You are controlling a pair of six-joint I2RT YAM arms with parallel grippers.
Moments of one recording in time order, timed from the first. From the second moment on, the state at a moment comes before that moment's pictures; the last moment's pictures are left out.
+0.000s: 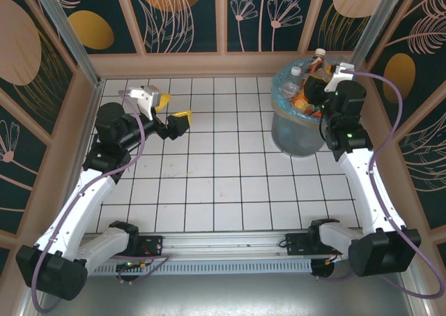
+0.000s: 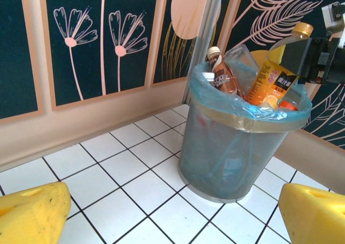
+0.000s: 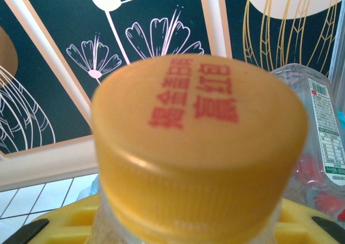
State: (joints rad) left arm -0.29 1.00 0.94 -0.01 0.57 -0.18; right arm 0.11 1.13 1.11 -0.16 0.02 0.26
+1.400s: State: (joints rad) left arm -0.29 1.01 0.92 0.00 0.55 -0.19; right arm -0.05 1.37 1.45 -0.57 0.03 0.42
